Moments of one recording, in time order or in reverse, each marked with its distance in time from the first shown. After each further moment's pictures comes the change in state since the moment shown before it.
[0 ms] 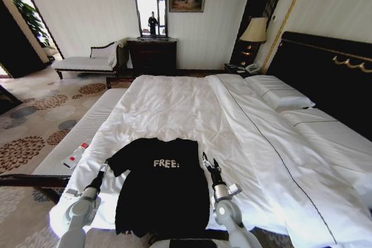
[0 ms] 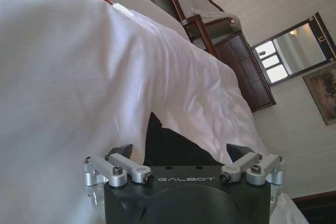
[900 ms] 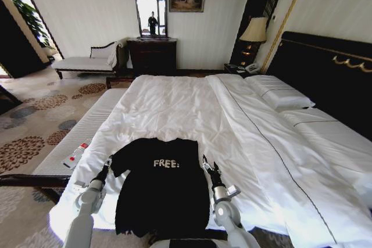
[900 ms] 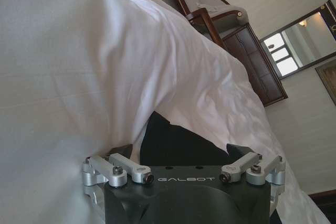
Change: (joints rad) left arm -0.113 0.003 0.042 0.132 0.087 -0.012 -0.002; right arm 0.002 0.006 0.007 -0.044 -0.010 0.010 0.011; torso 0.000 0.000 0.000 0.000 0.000
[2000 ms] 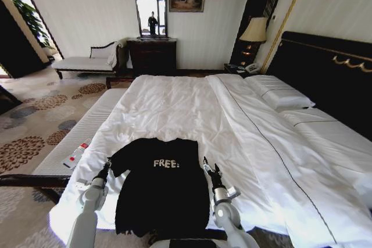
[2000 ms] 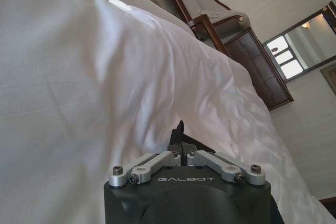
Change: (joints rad) left arm -0.001 -0.004 -0.004 -0.021 0.034 -0.020 -0.031; right arm -0.001 0.005 -0.002 -0.016 -0.020 0.006 0.018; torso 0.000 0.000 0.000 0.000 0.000
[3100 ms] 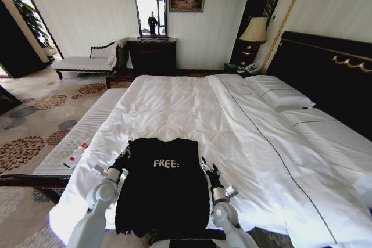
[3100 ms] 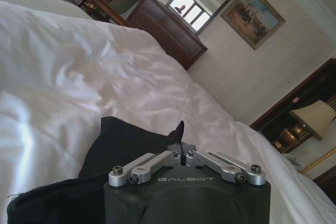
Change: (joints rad) left arm 0.066 0.055 0.272 -0.283 0.216 -0.029 0.036; right arm 0.004 0.005 -0.015 0.005 -0.003 -0.008 0.015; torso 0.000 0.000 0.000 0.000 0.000
